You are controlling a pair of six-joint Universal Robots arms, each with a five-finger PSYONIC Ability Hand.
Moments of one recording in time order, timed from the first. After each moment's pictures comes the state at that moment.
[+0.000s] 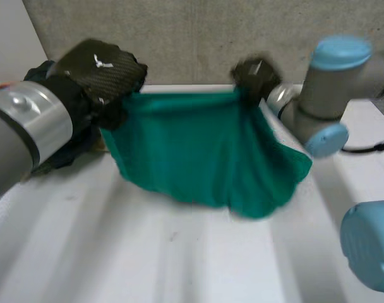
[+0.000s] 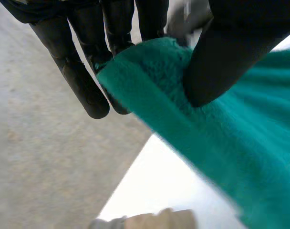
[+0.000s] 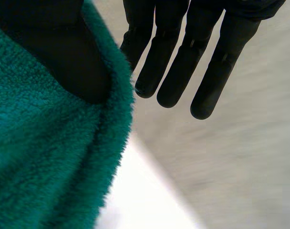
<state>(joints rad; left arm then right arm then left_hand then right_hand) 4.20 -1.68 -1.22 2.80 -1.49 3.71 1.99 -0.51 0.21 0.22 1.35 2.71 1.17 1.19 1.19 1.20 0.99 1.12 1.17 1.18 1.19 0.97</state>
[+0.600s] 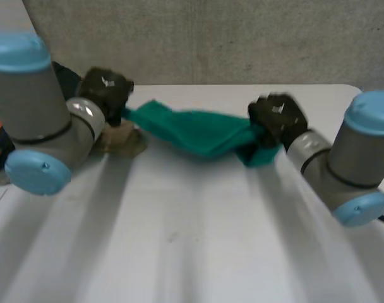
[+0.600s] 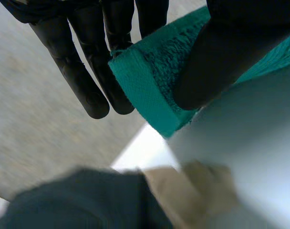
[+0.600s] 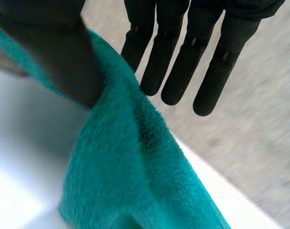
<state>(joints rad) 4.27 -2.08 -1.12 3.05 -1.62 3.68 1.97 -1.05 1.40 -0.25 1.35 2.83 1.17 1.19 1.19 1.20 1.01 0.90 0.91 0.92 0.93 0.76</state>
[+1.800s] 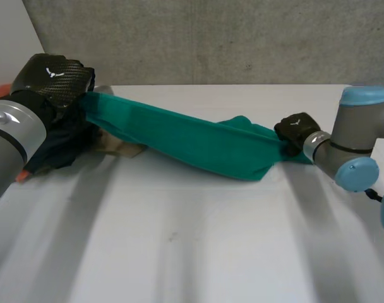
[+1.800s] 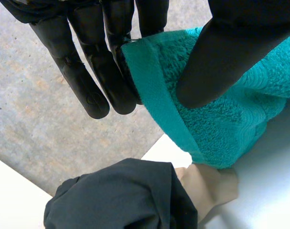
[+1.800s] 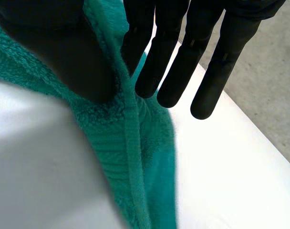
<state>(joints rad) 4.37 -1.62 -1.49 3.07 -1.53 3.63 1.83 -0.54 0.73 0.17 1.37 2.55 1.17 1.19 1.19 1.20 1.01 1.11 1.15 1.15 1.15 0.97</state>
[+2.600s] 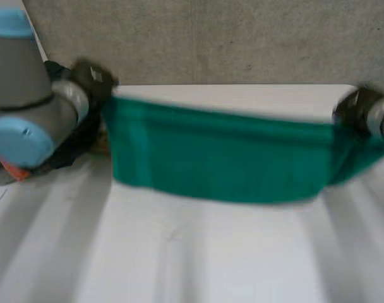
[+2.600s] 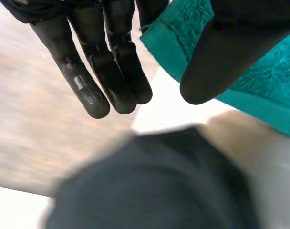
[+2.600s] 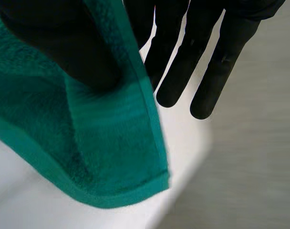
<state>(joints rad) 4.35 -2.19 -0.82 2.84 -1.59 3.95 1.68 -0.92 0.86 0.46 1.48 2.07 1.17 1.20 1.19 1.20 1.01 1.11 1.17 1.18 1.19 1.02</state>
